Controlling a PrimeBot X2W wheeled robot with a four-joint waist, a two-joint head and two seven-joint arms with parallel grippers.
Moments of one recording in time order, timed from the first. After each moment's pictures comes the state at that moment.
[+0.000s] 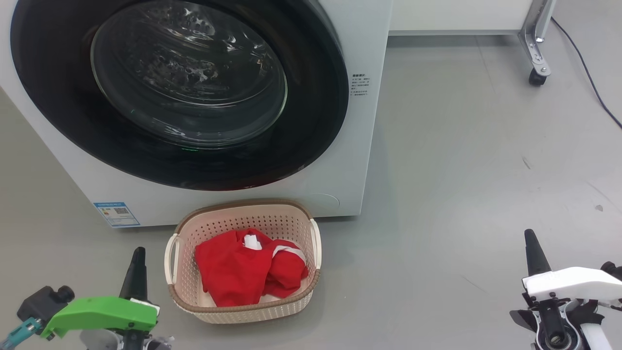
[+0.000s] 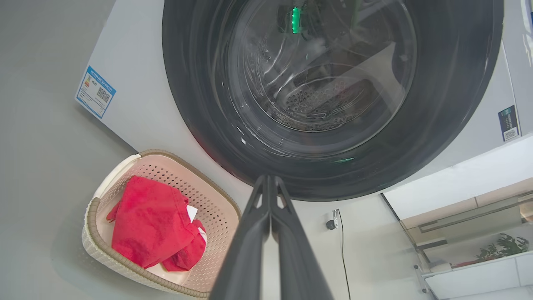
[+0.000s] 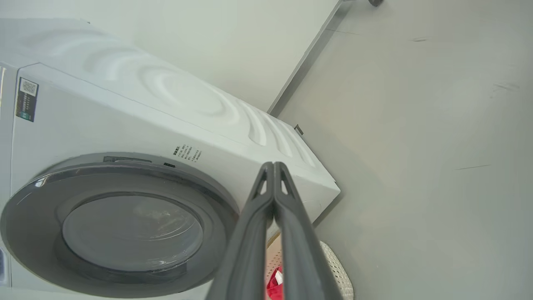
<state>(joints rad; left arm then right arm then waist) -0.04 0.07 -0.10 0.22 -1.21 -0.04 -0.05 -0.02 -0.09 0.00 0.24 1.20 0.08 -0.03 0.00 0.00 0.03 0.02</state>
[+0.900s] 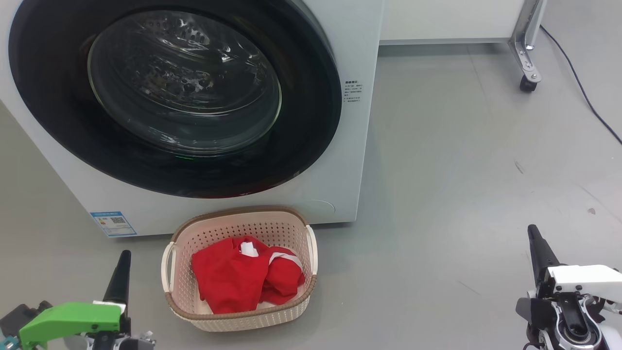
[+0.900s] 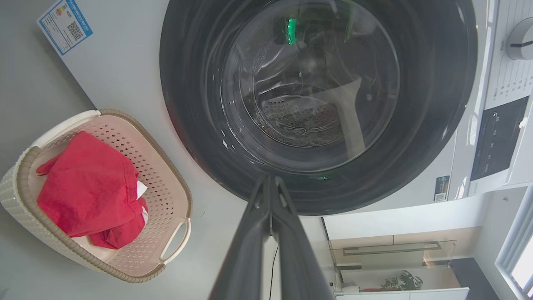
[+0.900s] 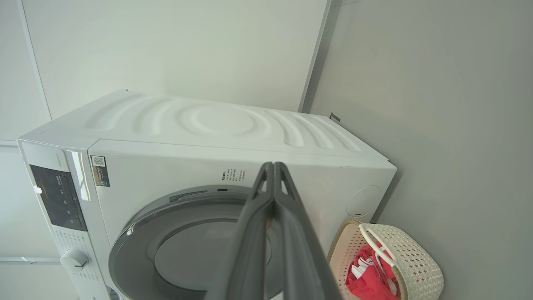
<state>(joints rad) -0.04 0.08 -0.03 0.25 -1.54 -0.10 0.03 -0.05 -0.07 -0.07 0.27 1.52 0.11 0.05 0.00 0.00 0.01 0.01</state>
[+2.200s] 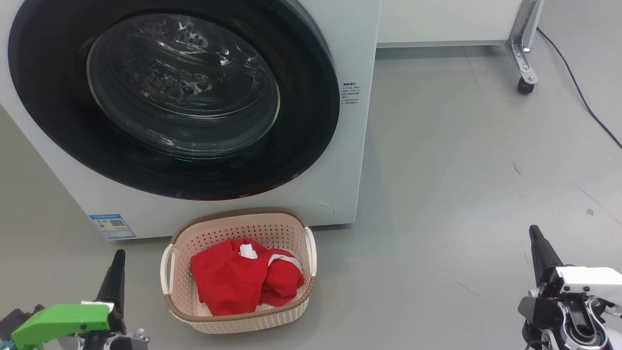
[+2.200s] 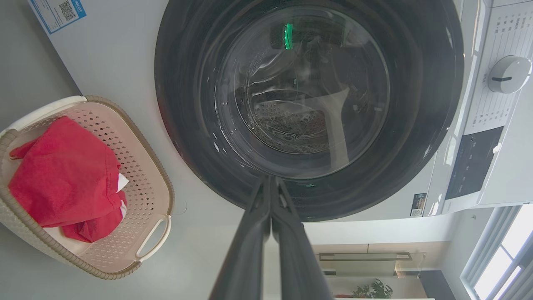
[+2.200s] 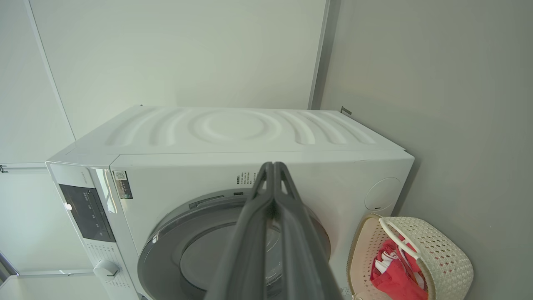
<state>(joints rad) -0.05 0.08 0.01 0.27 -1.66 -0.12 0.05 -0.05 -0.06 -0.10 0.28 1.63 0.12 0.08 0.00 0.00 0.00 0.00</state>
